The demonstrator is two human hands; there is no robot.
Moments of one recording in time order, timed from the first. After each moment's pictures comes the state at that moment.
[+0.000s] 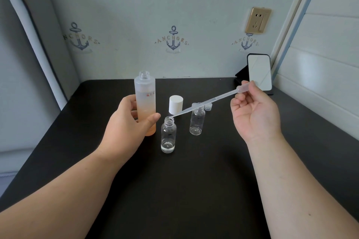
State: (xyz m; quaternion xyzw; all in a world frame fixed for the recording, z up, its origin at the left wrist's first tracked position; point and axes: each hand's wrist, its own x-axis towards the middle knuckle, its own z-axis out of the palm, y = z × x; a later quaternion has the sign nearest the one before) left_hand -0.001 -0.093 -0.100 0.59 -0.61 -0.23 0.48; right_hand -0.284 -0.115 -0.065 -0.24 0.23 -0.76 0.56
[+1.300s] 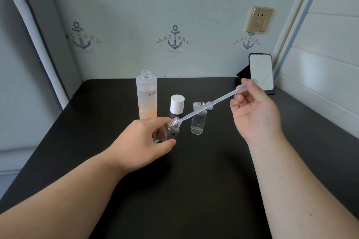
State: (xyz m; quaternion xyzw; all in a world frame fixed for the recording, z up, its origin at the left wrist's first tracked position) left_hand -0.005 -0.076 -0.101 0.43 -0.81 -0.18 0.35; right_hand -0.283 -0.114 -0.067 -0.28 0.24 -0.75 0.55
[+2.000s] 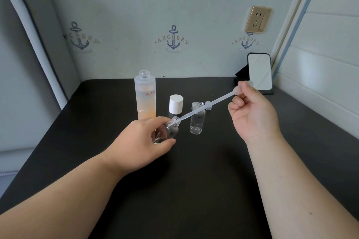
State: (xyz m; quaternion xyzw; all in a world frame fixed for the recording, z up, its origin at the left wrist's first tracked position) left_hand -0.008 -0.073 -0.099 0.45 -0.81 -0.16 0.34; right_hand -0.282 -0.114 -0.066 -0.31 0.26 -0.73 0.55
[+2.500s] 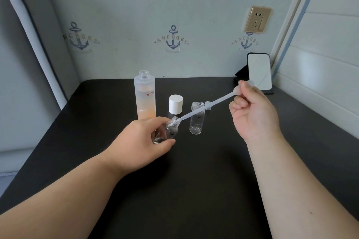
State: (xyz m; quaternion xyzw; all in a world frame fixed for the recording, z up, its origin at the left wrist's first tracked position) left_hand -0.009 -0.072 -0.098 0.45 -0.81 -0.15 0.34; right_hand -0.284 -0.114 -0.067 -0.32 0.25 -0.73 0.55
